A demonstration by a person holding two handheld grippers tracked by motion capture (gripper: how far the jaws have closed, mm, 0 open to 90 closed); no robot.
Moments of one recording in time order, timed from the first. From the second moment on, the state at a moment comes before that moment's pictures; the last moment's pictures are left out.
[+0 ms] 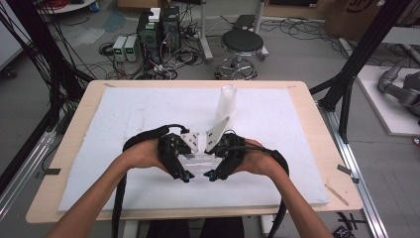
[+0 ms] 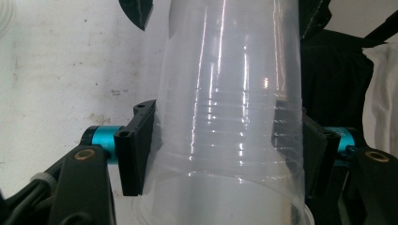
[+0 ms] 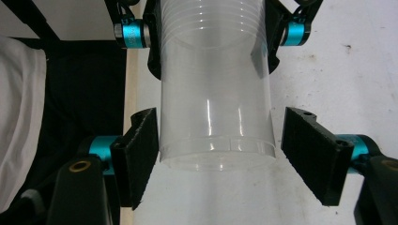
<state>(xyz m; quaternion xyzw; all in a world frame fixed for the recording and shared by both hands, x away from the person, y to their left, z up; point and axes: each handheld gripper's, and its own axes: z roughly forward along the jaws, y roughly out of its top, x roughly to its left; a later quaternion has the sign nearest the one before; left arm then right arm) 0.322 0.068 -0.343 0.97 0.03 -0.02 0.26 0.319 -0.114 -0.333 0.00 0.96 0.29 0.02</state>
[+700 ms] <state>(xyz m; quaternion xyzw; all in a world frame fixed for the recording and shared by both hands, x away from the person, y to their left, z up) 0.328 0.074 -0.344 0.95 0.06 -0.02 0.30 0.319 -0.114 -0.333 0.00 0.96 0.28 0.01</state>
